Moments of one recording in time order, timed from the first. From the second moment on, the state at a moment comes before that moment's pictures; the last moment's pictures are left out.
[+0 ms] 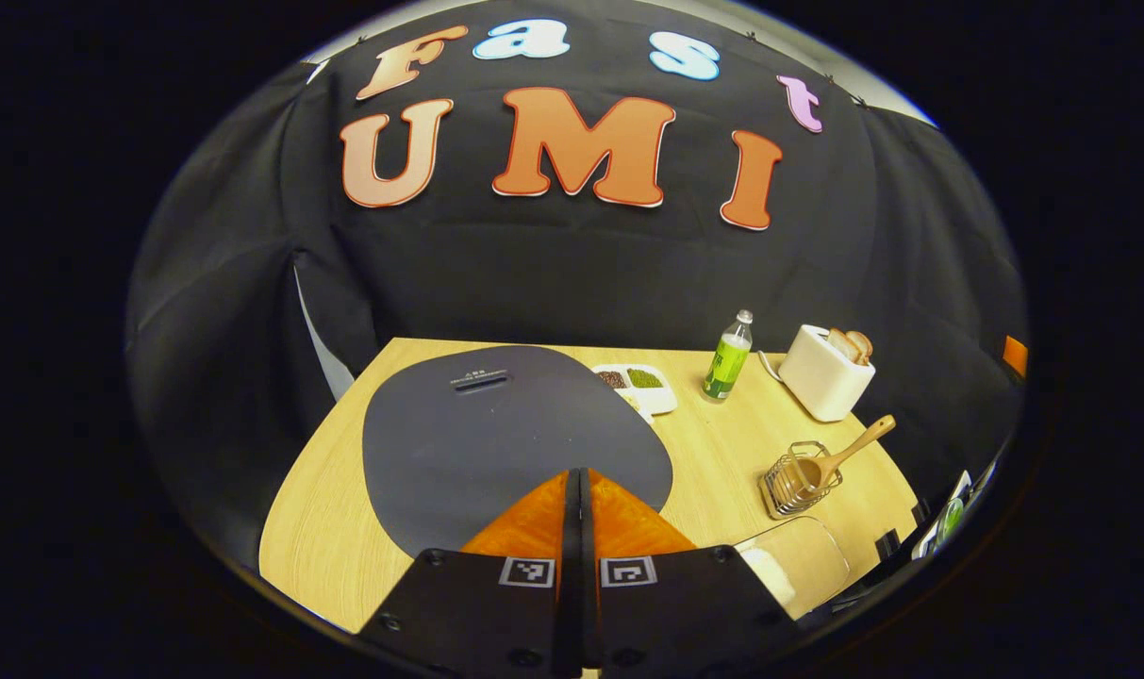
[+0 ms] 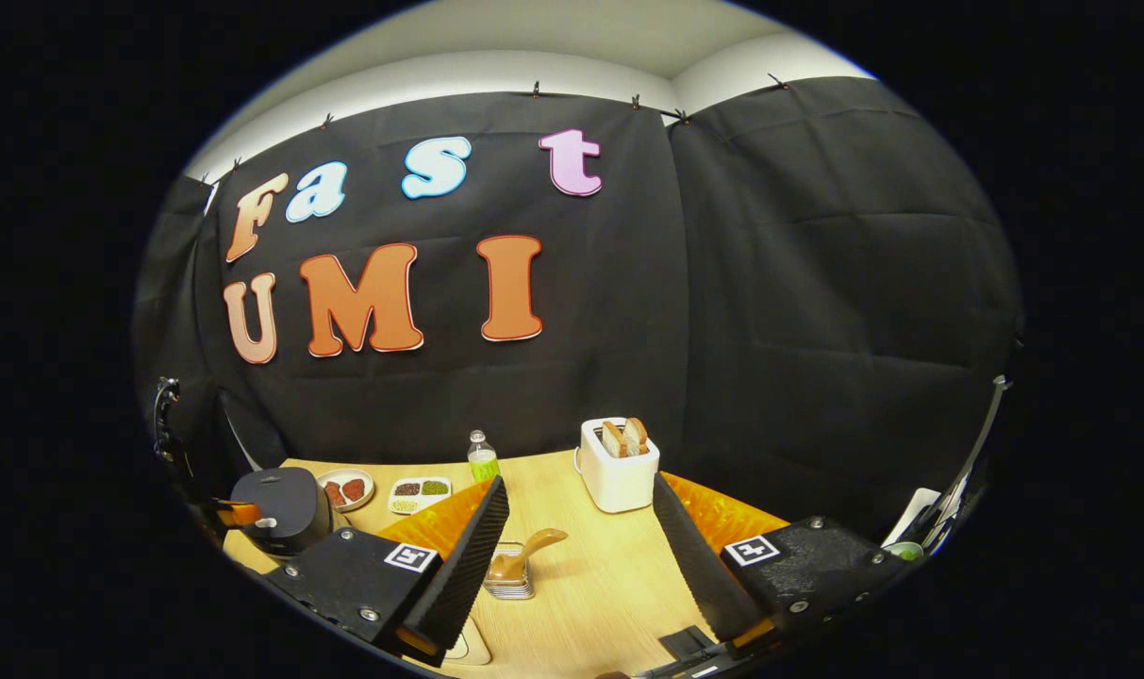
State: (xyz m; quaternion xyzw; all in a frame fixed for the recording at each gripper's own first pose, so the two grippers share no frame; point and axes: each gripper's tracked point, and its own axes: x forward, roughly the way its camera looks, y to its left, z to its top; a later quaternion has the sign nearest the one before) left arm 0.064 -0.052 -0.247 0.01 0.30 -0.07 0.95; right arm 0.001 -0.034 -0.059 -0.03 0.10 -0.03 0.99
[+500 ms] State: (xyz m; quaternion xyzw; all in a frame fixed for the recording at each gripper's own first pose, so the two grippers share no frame) left arm 0.056 -0.048 -0.271 0.01 0.35 -0.08 0.93; right arm 0.006 -0.038 -0.071 -0.03 0.11 -0.03 0.99
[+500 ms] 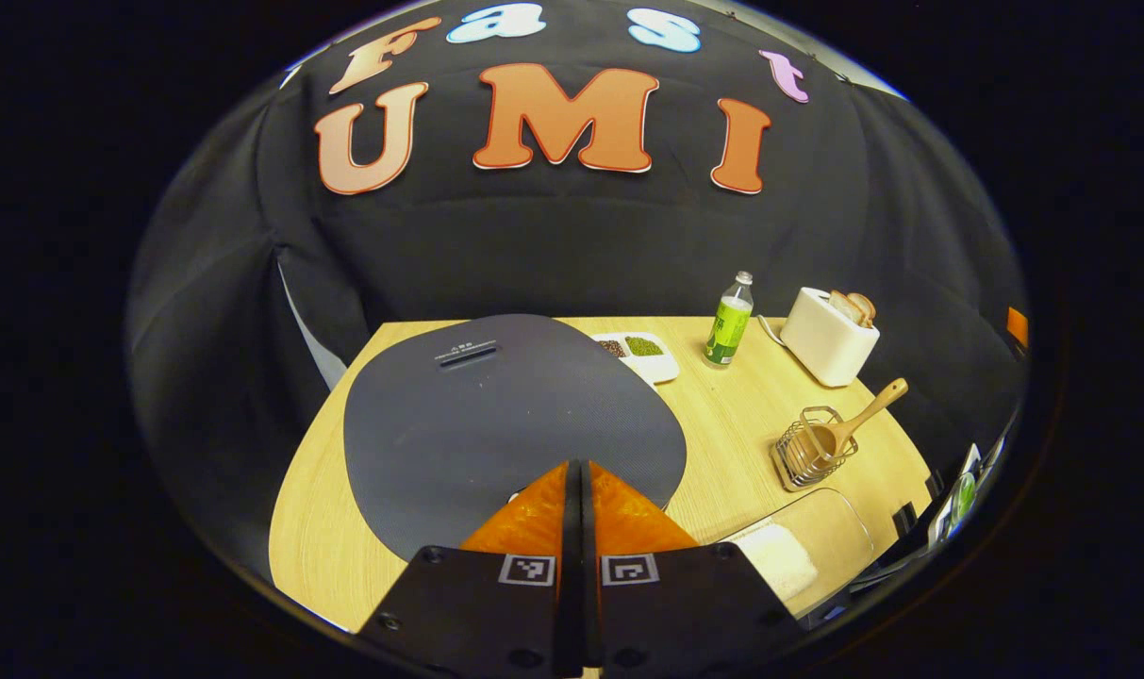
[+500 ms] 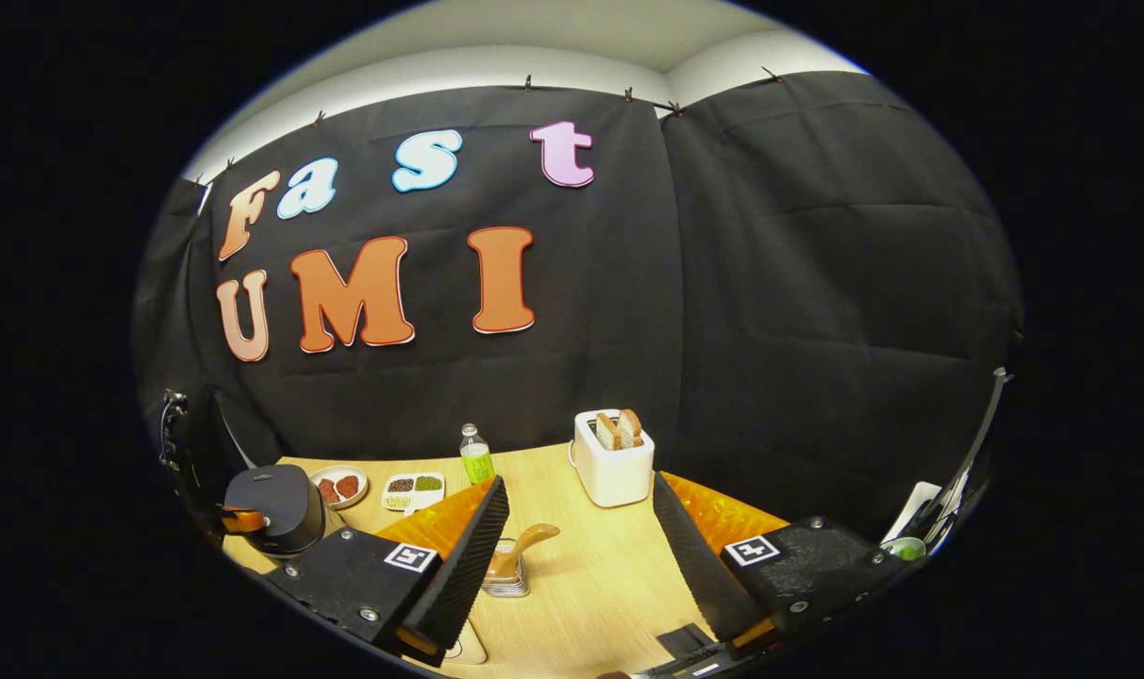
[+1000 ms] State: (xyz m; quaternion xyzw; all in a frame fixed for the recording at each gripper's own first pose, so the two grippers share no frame) left arm 0.081 -0.032 -0.137 0.00 0.19 -0.03 0.98; right arm 0.011 -0.050 -0.065 -0.02 0.10 -0.03 0.99
